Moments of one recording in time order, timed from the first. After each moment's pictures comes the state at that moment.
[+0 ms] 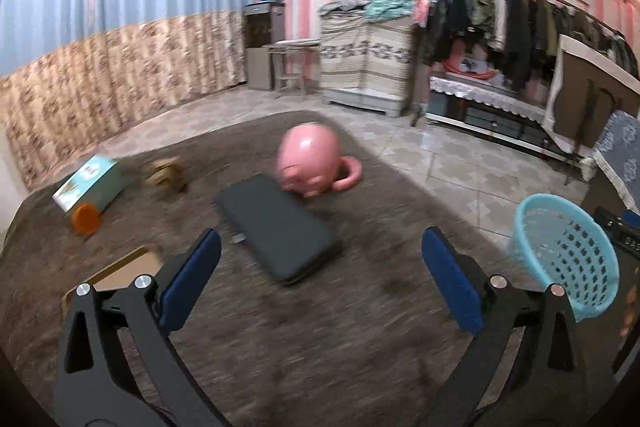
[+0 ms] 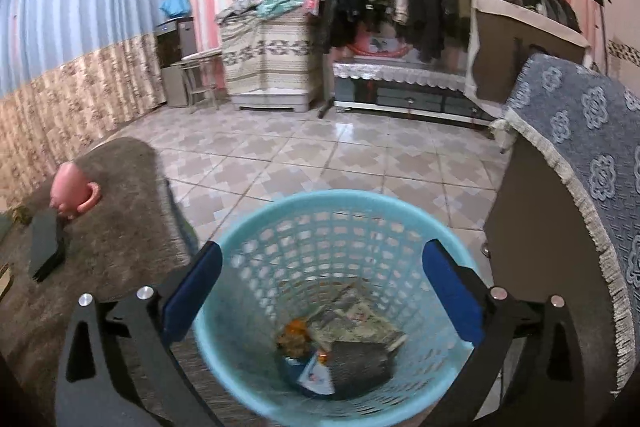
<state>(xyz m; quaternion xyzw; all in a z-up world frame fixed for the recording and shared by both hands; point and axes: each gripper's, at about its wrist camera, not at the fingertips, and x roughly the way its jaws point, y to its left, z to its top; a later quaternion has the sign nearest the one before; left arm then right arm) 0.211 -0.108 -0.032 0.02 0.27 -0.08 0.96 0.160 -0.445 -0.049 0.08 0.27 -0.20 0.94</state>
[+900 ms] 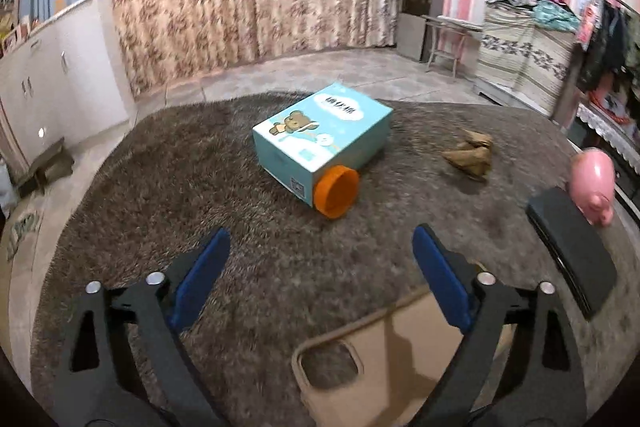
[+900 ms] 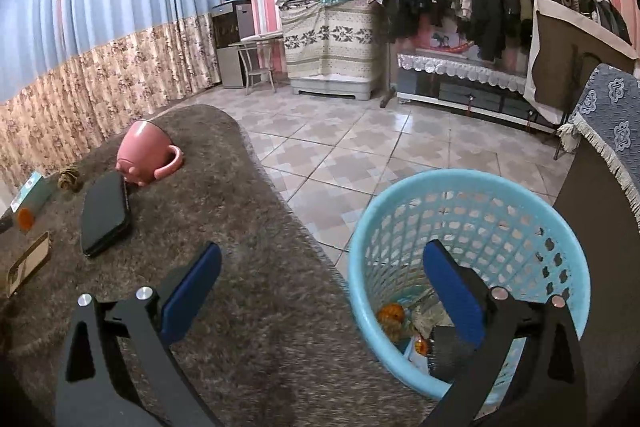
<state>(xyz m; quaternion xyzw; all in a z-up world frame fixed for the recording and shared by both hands) 0.299 0.139 -0.072 -0.07 0.34 0.16 0.93 0.192 -0.364 -0.065 0.08 0.29 -0.11 0.95</state>
